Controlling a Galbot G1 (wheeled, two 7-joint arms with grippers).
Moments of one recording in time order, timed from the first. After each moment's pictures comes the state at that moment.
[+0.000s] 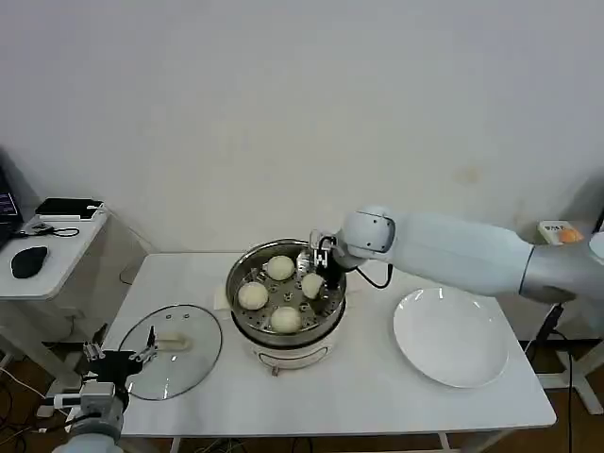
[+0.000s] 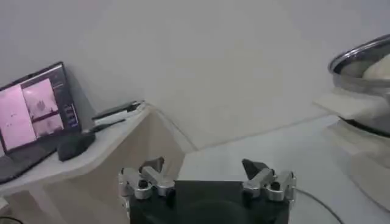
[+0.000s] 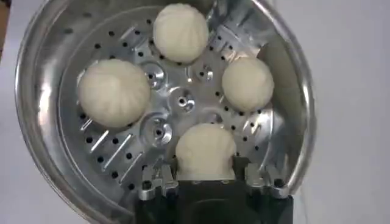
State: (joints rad) left arm 1.54 -1.28 -0.75 -2.04 -0.02 0.29 -0.07; right arm 0.44 1.08 -1.28 1.36 0.61 -0.63 -0.65
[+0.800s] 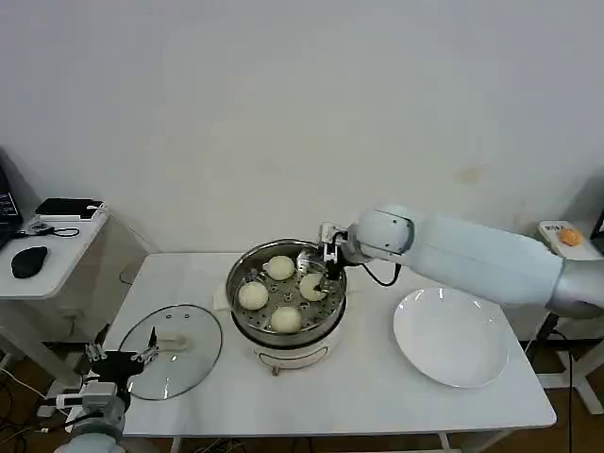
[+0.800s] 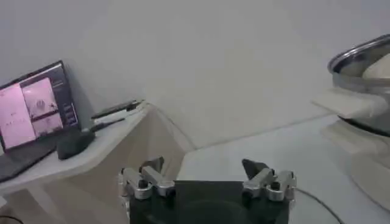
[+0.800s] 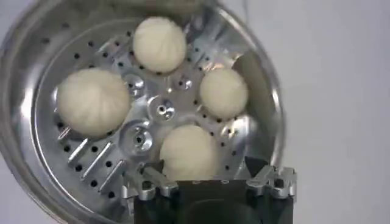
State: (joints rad) left arm 1.53 -1.29 -0.74 -2.03 -0.02 0.29 -0.07; right arm 0.37 0.92 -1.10 1.55 0.60 -0.59 -0.48
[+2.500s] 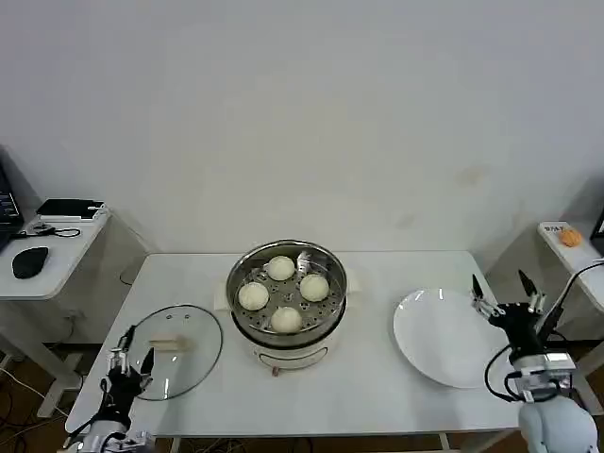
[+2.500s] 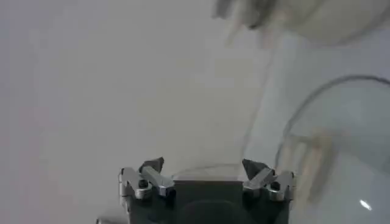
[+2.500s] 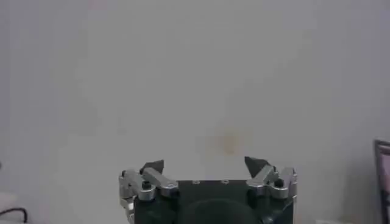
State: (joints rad) left arm 1.57 -1.18 -0.69 -1.77 1.05 -0.05 -0.19; right arm -1.40 1.23 0.86 1.90 0.26 0.06 -0.10
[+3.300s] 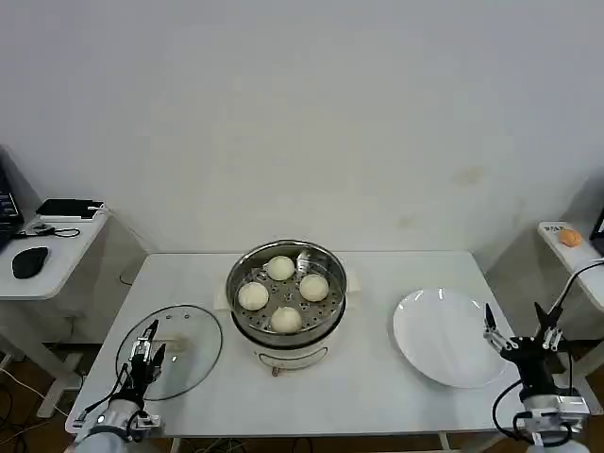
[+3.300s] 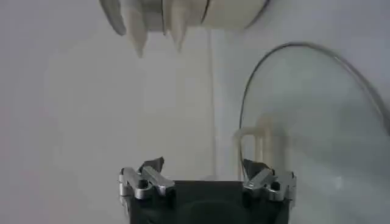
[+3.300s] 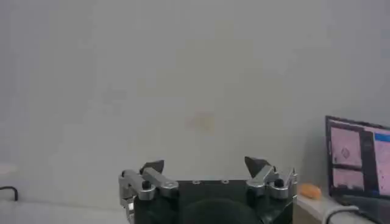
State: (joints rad) left arm 1.39 -1.13 -0.60 -1.58 1.20 -0.06 -0.15; right arm -1.55 1.32 0.91 1.97 0.23 0.11 -0.10
